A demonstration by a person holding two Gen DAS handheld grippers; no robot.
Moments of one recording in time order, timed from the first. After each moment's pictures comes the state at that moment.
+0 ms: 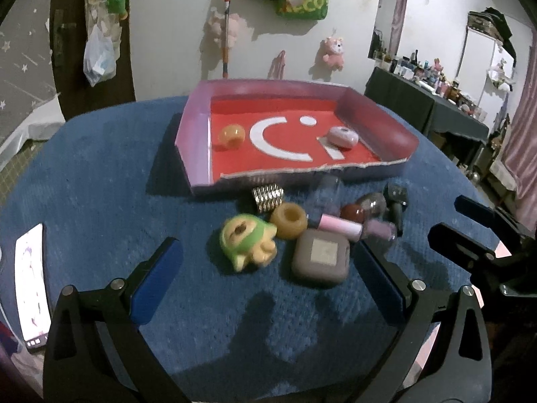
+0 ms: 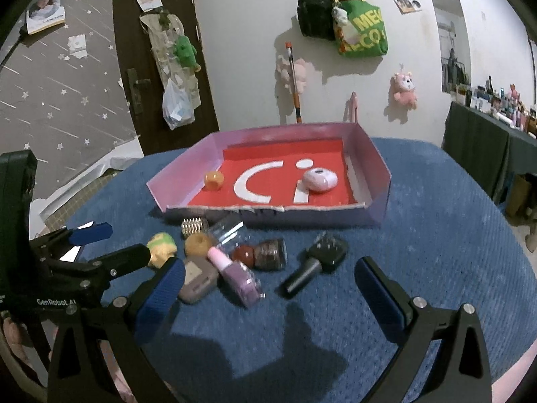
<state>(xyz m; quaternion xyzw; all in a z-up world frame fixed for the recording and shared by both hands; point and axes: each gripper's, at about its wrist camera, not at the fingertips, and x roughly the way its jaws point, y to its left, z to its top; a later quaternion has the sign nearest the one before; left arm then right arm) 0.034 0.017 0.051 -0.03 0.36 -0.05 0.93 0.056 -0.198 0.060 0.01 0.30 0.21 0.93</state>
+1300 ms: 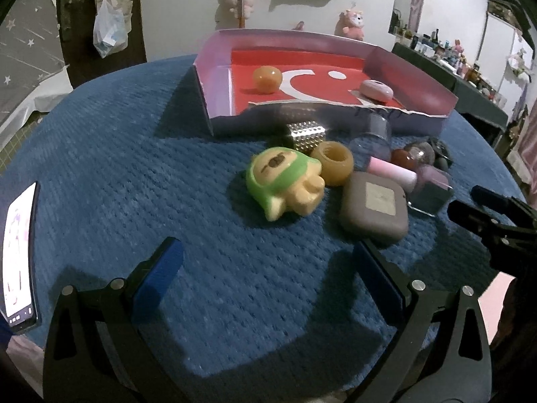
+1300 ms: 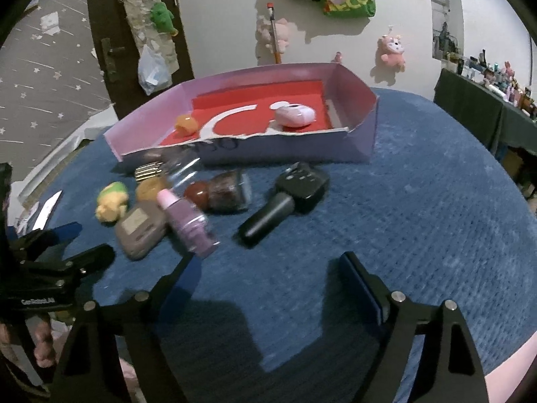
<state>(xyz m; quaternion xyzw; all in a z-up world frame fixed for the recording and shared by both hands) 0.038 0.031 0.003 -0.03 0.41 -0.01 0.91 0.076 -0.208 0.007 -0.01 0.38 0.17 0.91</state>
